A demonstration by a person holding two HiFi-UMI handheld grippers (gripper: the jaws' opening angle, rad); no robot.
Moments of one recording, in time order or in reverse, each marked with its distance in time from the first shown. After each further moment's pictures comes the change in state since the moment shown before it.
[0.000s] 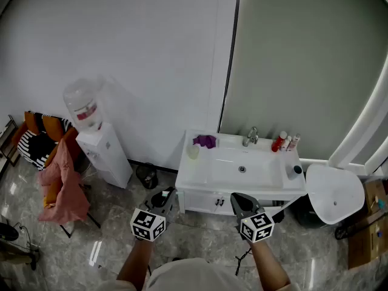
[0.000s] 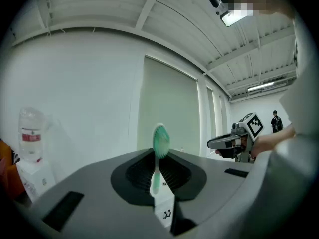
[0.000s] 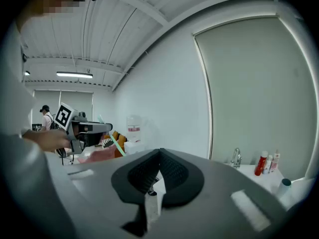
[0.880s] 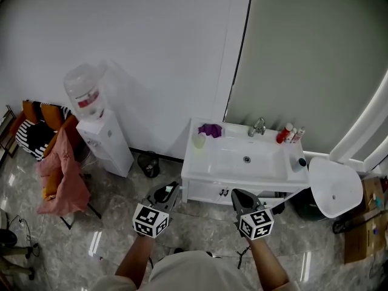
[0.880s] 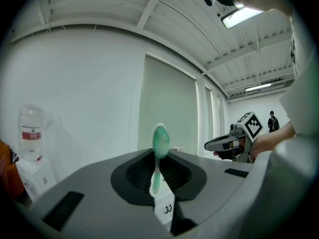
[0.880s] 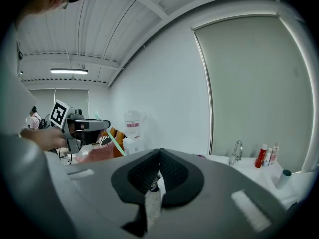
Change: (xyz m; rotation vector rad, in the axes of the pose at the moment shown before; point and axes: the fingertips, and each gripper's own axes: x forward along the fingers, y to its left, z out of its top) left arm -0.023 0.032 -0.014 0.005 0.017 -0.028; right arm 0.030 0.041 -0.019 0.024 0.047 -0.045
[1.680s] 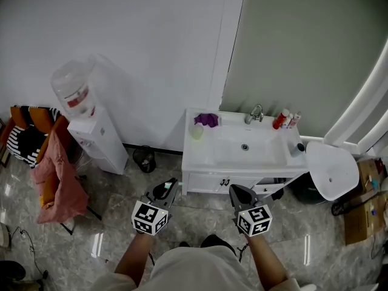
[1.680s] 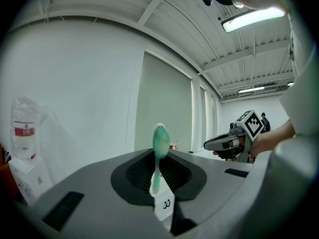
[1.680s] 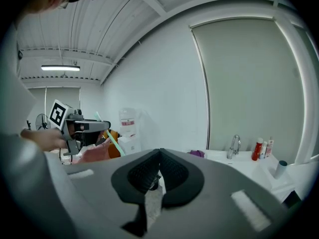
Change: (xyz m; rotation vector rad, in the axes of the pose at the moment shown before) left arm -0.008 0.036 -0.024 -0.003 0.026 -0.086; right arm 0.023 0.037 -0.019 0.031 0.024 -0.082
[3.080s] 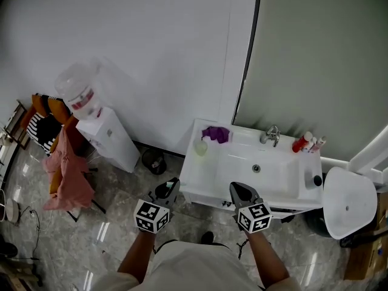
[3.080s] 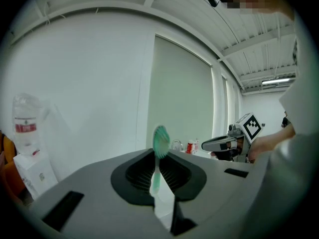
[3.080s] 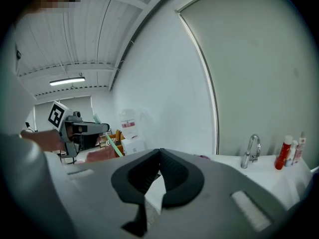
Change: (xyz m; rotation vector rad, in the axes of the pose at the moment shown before) left arm 0.187 0.037 0.005 -0.051 0.087 0.194; right arm 0.143 -0.176 0.014 0.052 0.023 0.209
